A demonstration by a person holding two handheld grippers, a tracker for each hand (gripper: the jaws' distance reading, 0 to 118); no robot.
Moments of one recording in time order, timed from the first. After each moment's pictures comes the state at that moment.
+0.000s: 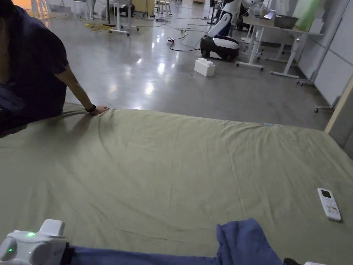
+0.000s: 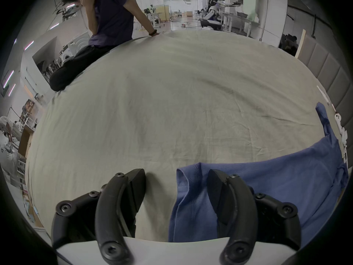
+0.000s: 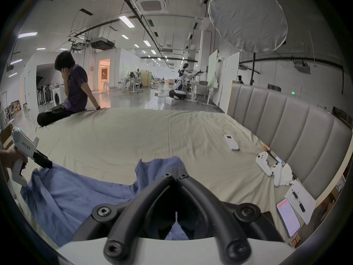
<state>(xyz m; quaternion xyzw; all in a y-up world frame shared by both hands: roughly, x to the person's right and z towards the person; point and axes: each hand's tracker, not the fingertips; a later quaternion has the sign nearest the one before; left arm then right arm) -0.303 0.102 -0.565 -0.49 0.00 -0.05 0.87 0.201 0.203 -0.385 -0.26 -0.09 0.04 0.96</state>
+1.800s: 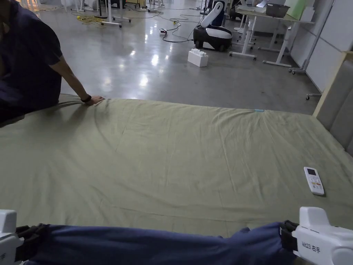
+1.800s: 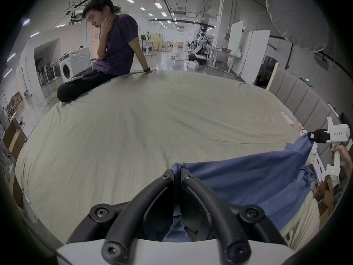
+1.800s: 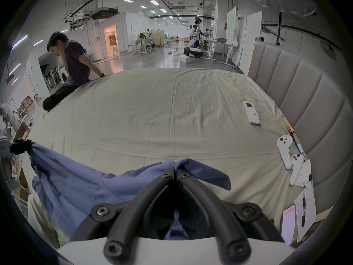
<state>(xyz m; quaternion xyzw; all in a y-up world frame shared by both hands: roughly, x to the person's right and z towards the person) -0.343 0.223 -0.410 -0.35 -0.07 0.04 0.93 0.261 0.236 -0.395 -0.38 -0.01 0.01 0.93</state>
